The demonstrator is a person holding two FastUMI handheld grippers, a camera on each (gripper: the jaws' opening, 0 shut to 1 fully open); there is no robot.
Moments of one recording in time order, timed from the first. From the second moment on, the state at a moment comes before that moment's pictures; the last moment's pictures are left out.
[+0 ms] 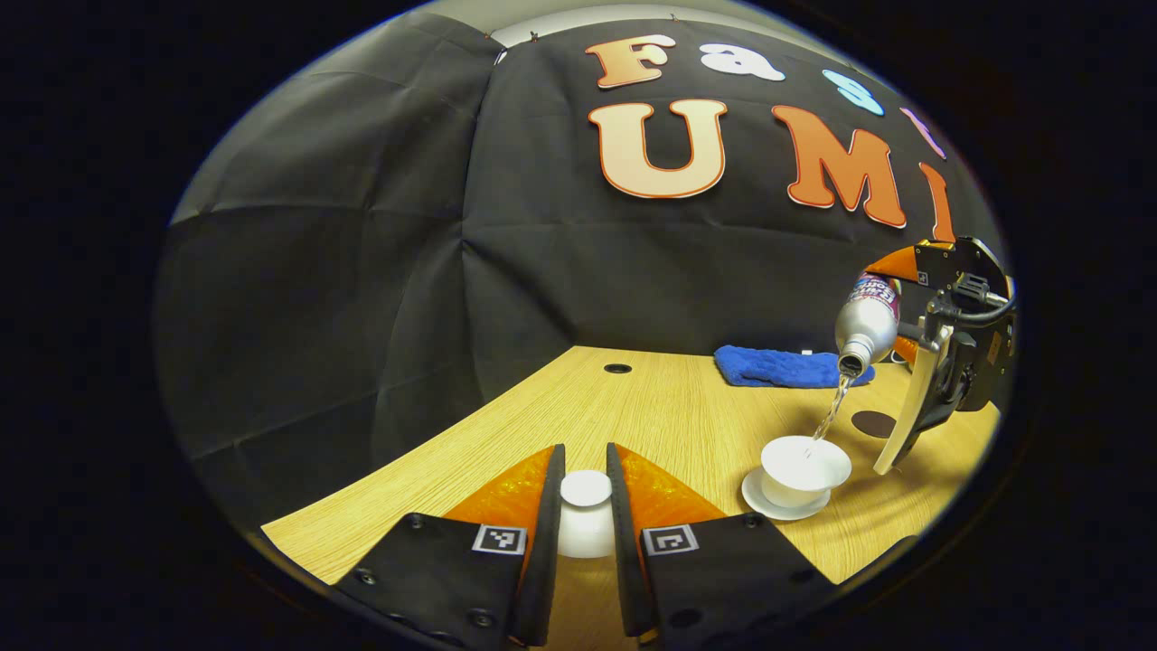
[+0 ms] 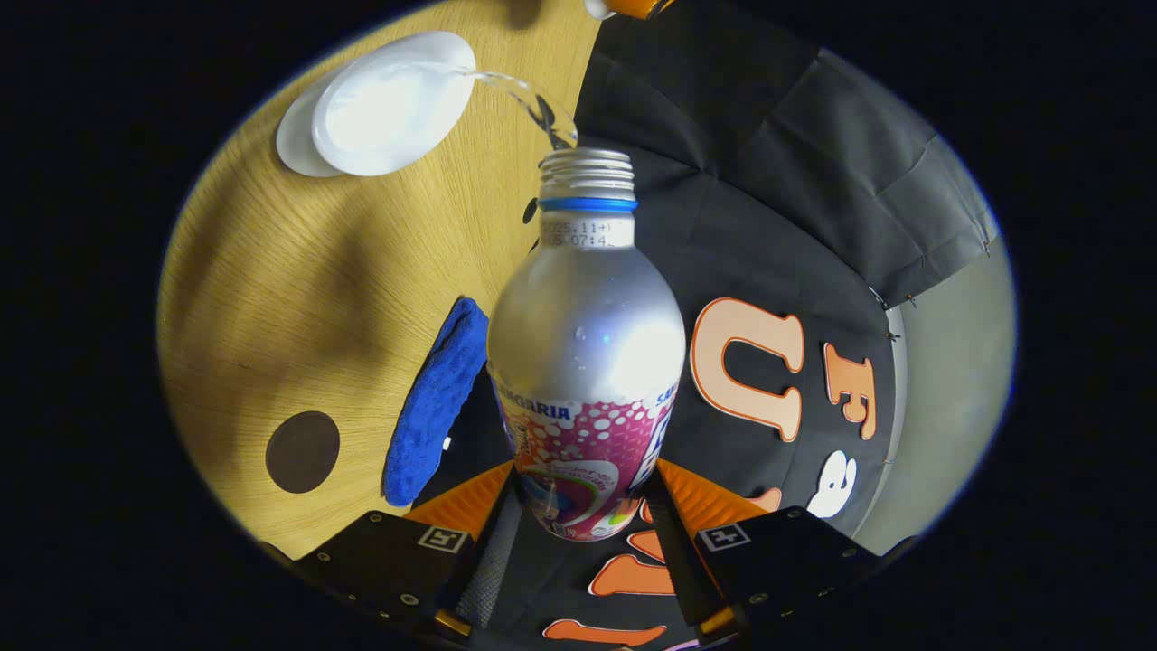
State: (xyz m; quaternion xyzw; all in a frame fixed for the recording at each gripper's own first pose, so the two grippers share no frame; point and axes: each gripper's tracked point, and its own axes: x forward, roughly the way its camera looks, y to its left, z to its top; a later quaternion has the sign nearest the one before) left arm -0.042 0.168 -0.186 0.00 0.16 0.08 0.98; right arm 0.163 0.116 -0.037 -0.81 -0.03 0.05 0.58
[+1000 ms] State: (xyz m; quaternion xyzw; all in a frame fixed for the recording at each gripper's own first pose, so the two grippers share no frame) left arm -0.046 0.167 -0.179 0.00 0.16 0.07 0.98; right arm 0.171 0.129 -0.022 -0.85 -0.07 0.05 0.52
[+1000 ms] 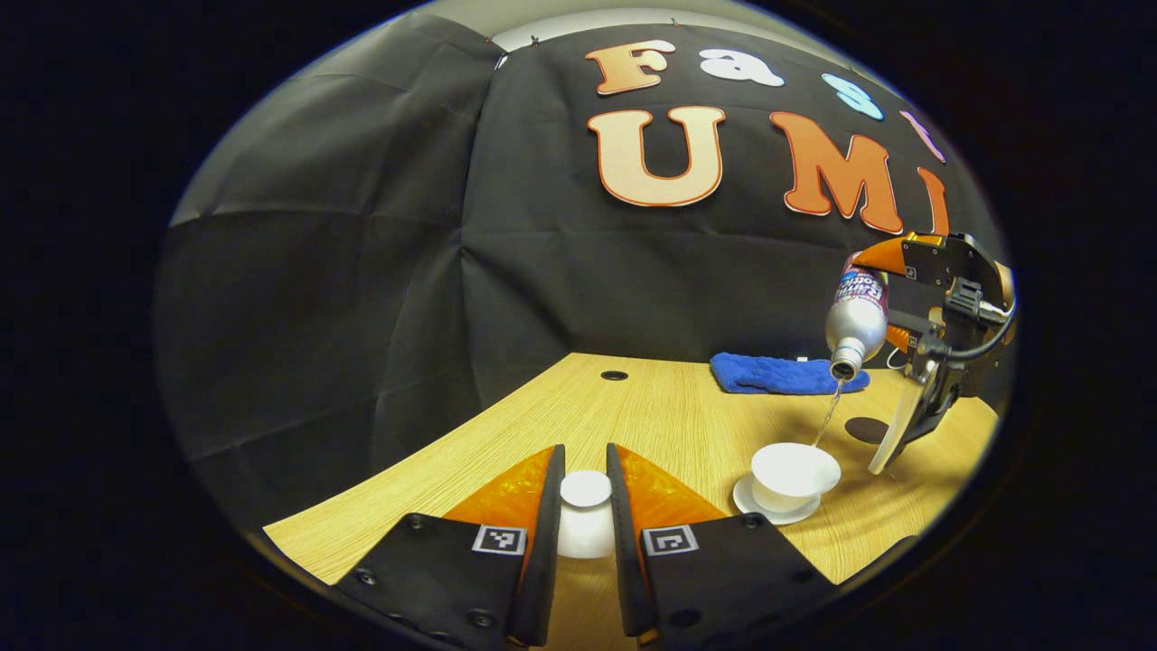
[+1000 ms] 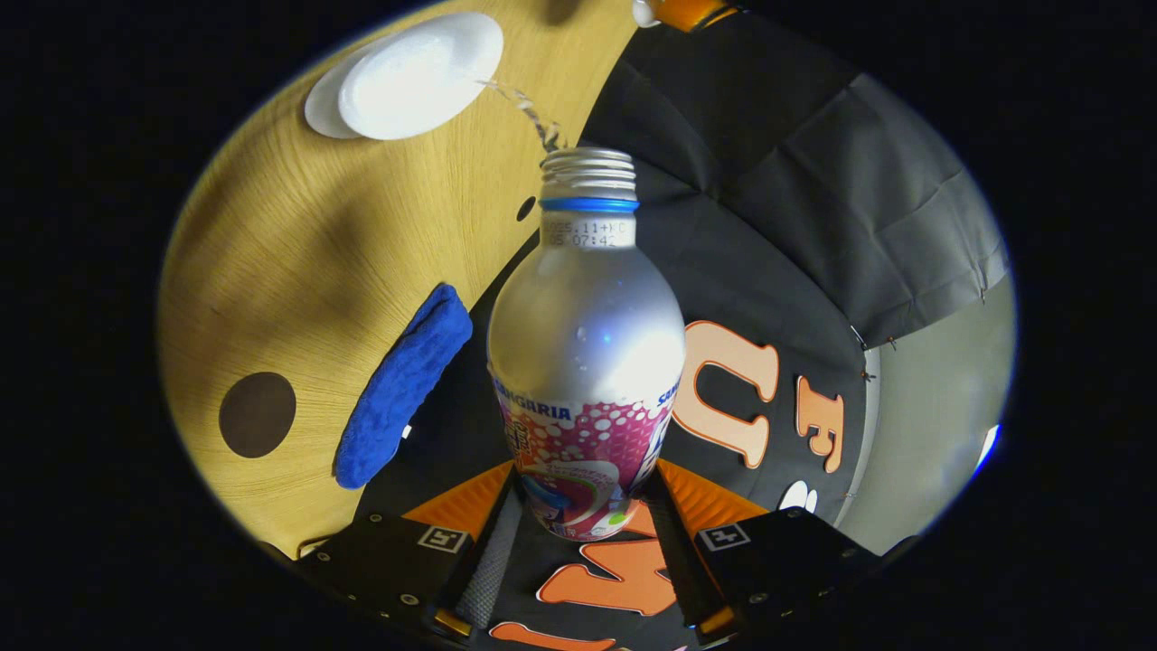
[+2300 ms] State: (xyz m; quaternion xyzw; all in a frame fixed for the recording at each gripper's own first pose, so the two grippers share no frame) left arm -0.038 0.134 -0.166 0.00 0.14 0.05 0.99; right arm 0.146 0.120 -0.117 -0.67 0.09 0.19 0.72
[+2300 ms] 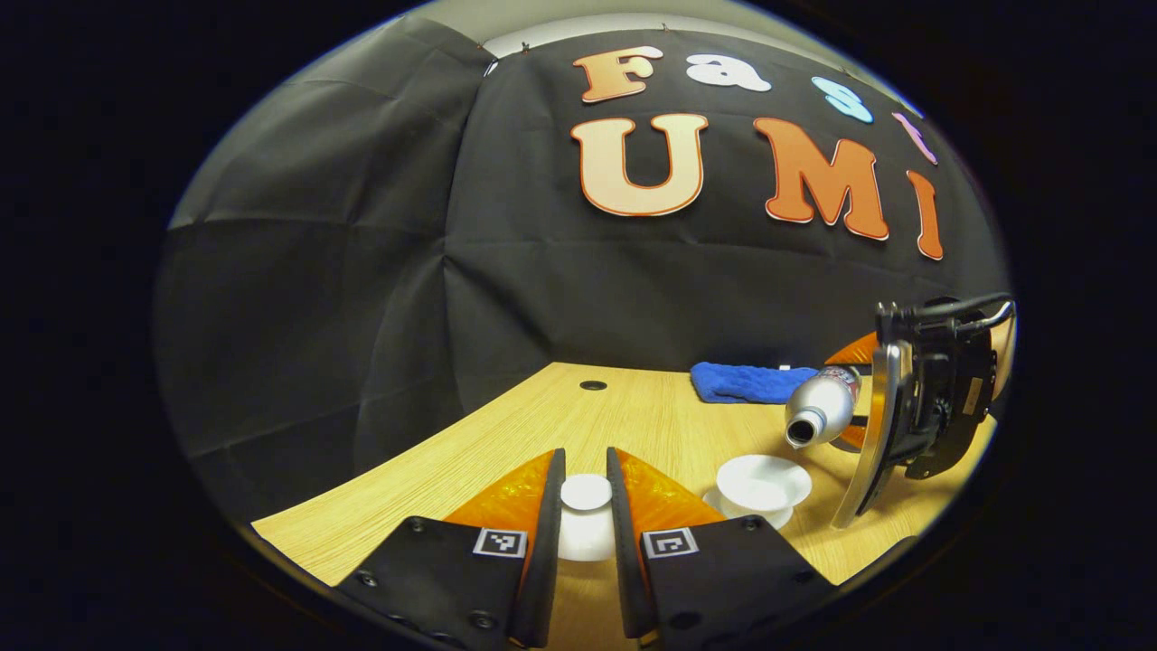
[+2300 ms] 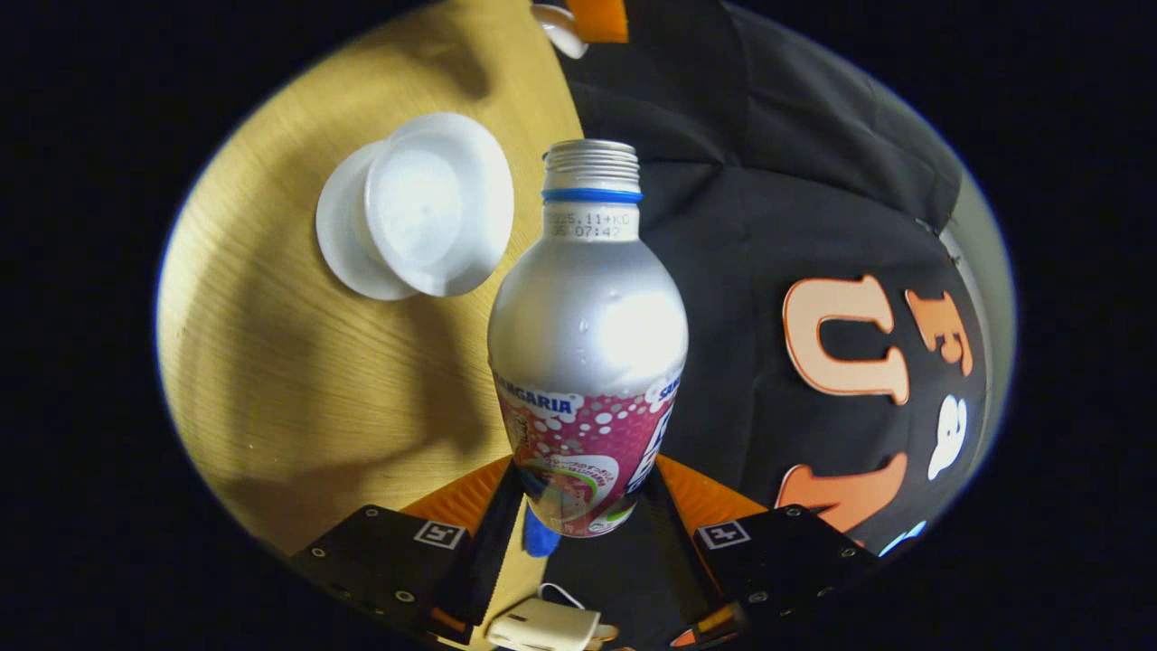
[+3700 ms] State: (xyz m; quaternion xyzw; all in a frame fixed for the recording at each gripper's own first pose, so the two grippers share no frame) left arm 0.016 0.010 -0.170 0.00 0.15 -0.06 0.99; right arm 0.176 0.010 -0.173 -0.05 0.27 0.12 0.95
